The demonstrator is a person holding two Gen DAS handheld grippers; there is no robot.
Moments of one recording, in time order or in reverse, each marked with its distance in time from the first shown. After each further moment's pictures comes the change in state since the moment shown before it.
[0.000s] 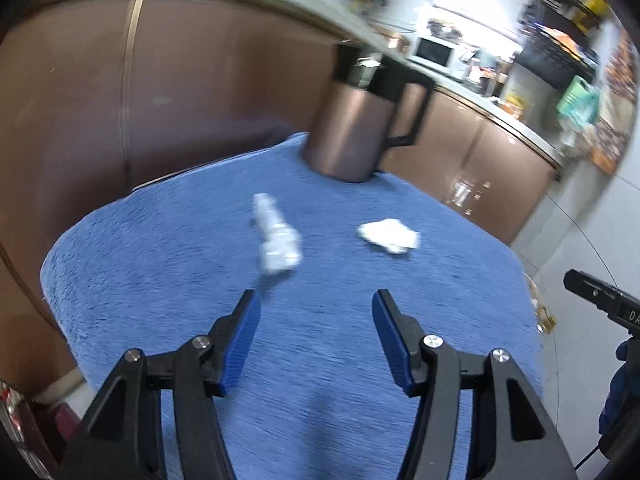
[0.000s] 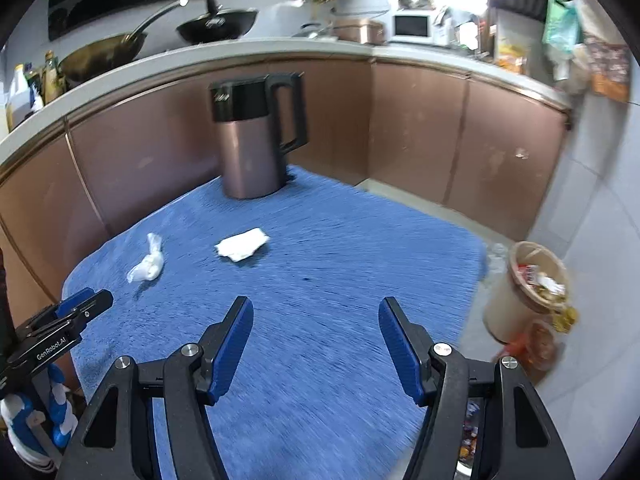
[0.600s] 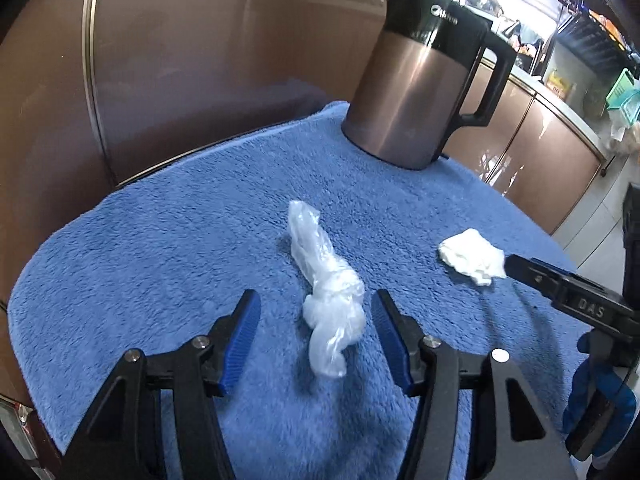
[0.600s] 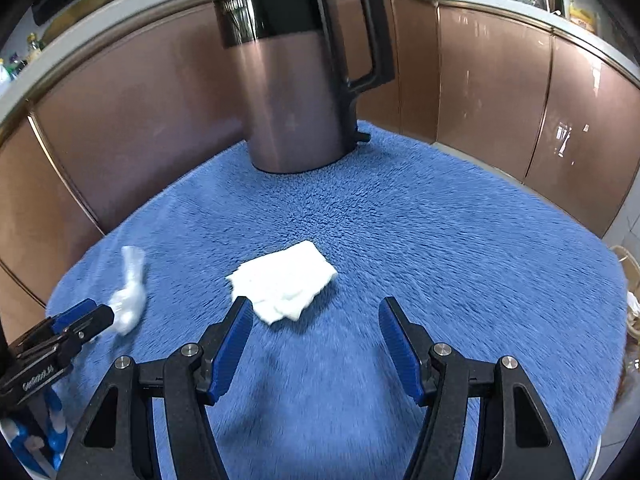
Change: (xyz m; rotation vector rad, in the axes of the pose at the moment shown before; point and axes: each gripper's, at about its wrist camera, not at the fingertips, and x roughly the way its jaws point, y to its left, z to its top) left arm 0.108 0.017 0.037 0.001 0.116 0.089; right arm 0.197 0.035 0.049 0.000 0.151 0.164
